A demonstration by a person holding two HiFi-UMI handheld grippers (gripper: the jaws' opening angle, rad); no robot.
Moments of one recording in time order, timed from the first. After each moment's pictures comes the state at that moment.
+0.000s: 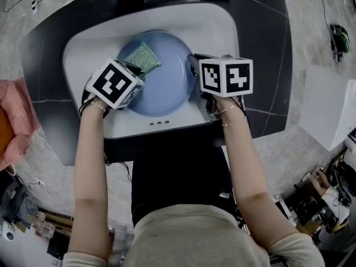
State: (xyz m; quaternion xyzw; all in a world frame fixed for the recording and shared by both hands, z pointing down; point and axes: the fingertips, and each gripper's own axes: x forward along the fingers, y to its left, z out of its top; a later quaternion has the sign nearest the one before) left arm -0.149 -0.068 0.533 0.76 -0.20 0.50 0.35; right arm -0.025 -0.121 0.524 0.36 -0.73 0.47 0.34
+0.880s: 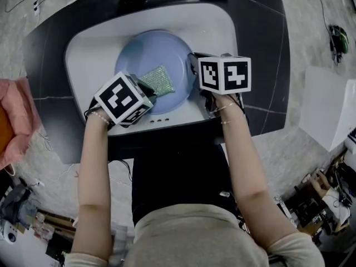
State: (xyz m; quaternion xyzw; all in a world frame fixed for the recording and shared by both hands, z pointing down) left arm -0.106 -0.003 0.504 0.79 -0.08 0.47 0.39; right arm -0.025 -0.121 0.519 0.37 -0.74 0.46 0.34
